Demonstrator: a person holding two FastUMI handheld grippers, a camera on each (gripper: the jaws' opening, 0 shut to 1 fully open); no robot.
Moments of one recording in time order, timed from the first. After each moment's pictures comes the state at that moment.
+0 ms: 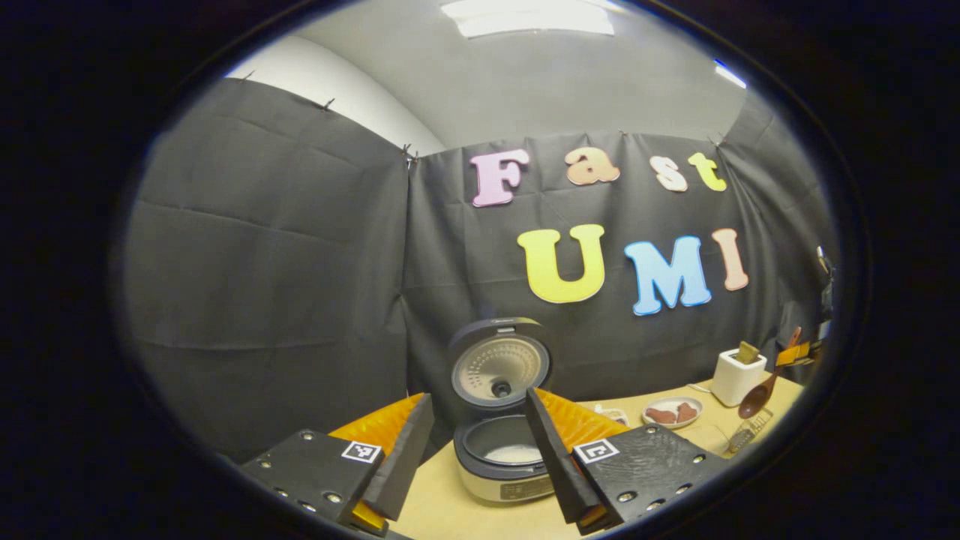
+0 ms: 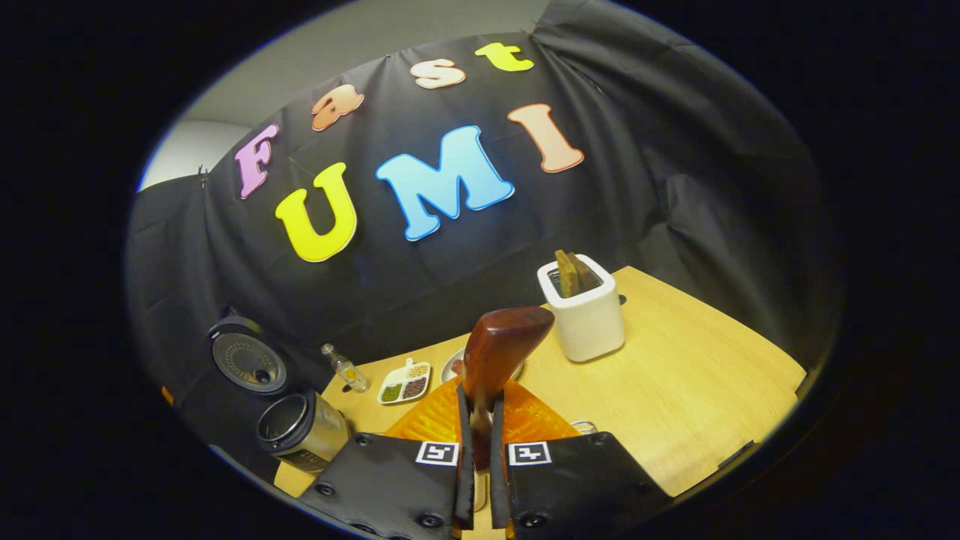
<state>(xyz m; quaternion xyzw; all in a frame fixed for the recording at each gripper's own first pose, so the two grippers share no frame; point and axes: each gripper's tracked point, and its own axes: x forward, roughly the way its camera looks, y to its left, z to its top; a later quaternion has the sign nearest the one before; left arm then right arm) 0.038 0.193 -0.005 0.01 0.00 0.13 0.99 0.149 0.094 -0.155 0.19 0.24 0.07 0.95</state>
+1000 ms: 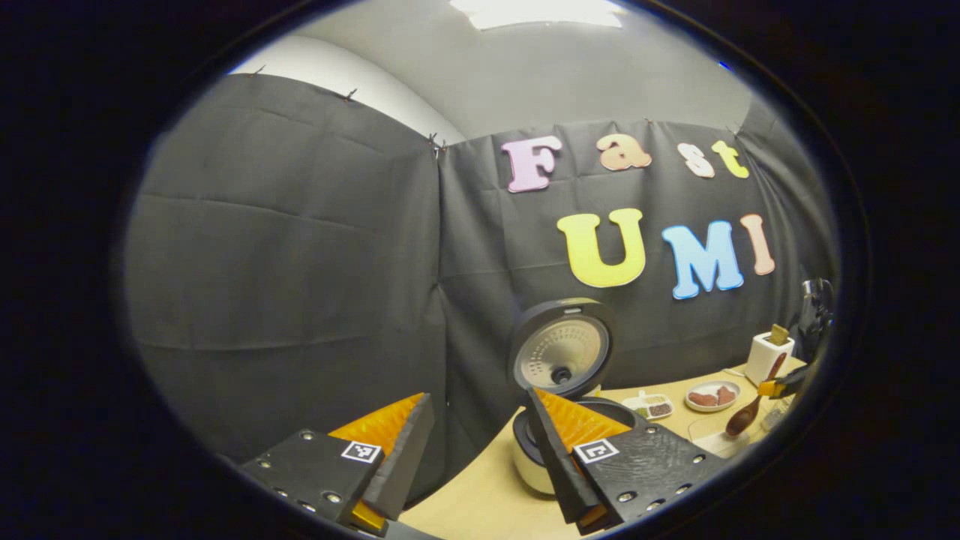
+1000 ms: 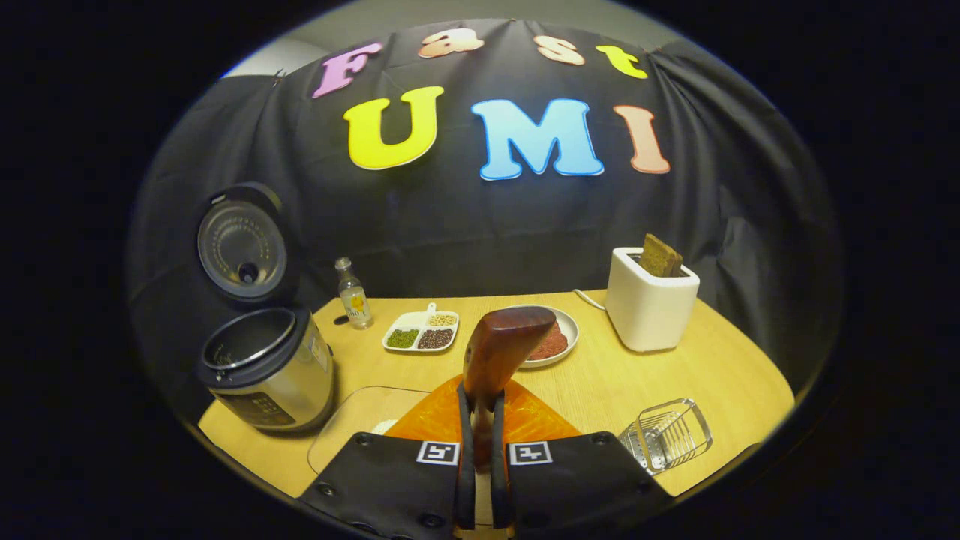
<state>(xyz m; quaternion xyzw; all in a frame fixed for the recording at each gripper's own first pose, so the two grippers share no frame) 0.022 0.296 -0.032 0.03 0.02 0.18 0.98 0.144 0.225 -0.240 -0.02 0.25 0.11 0.96</state>
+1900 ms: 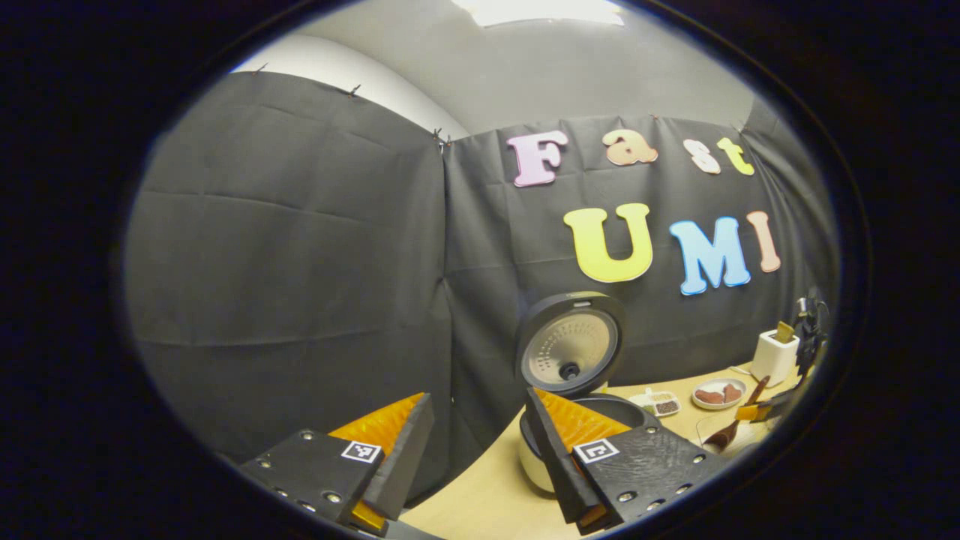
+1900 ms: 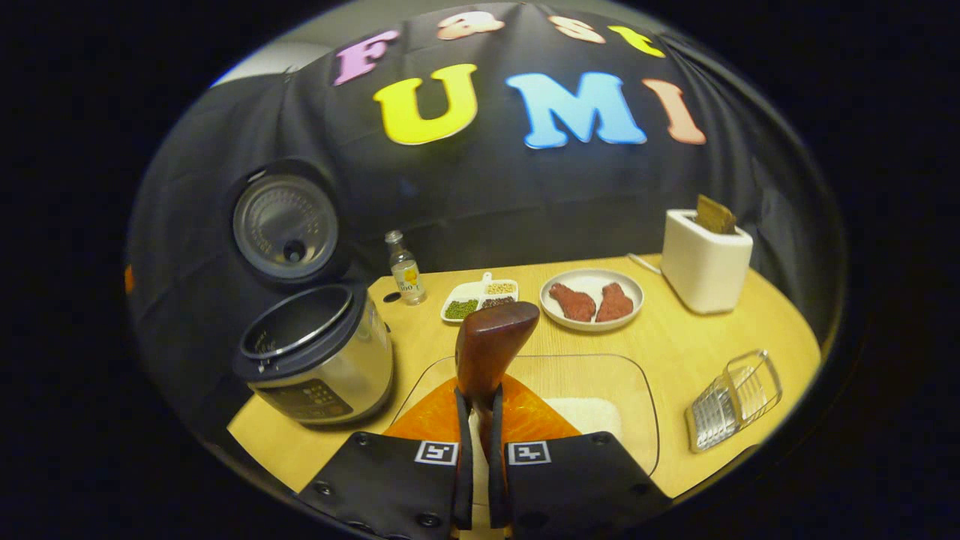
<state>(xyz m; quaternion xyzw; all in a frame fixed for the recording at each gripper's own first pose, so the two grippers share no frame) 0.030 0.297 -0.039 0.02 0.03 0.18 0.98 0.116 0.285 -0.266 0.14 0.33 0.14 0.92</state>
